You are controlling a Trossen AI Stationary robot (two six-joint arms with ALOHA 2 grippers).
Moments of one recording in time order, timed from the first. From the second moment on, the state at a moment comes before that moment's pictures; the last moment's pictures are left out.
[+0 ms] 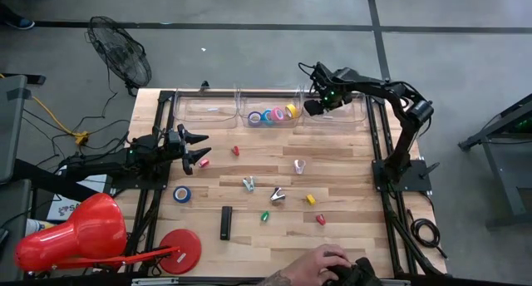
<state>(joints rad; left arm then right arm) 0.12 0.01 0.04 0.00 -0.19 -0.16 -0.82 1.81 1.28 -0.86 -0.01 0.36</state>
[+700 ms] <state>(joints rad) 0.12 0.01 0.04 0.00 -0.19 -0.16 -0.76 1.69 1.28 -0.87 -0.01 0.25</state>
